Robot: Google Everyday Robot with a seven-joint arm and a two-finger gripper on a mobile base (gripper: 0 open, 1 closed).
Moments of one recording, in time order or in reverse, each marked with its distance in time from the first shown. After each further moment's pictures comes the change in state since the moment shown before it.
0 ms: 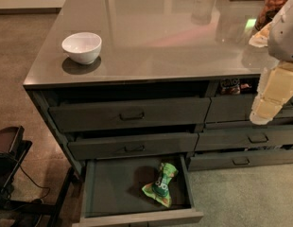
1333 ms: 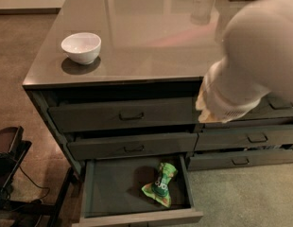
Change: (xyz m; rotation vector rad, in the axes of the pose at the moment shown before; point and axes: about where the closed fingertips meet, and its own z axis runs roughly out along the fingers) arm -0.048 0.033 0.101 0.138 0.072 -0.325
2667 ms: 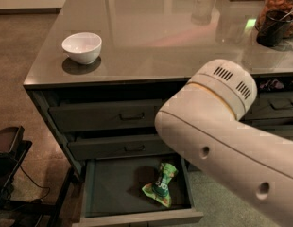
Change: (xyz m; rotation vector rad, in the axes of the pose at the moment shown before) arm -0.062 0.019 0.064 0.143 0.105 -0.378
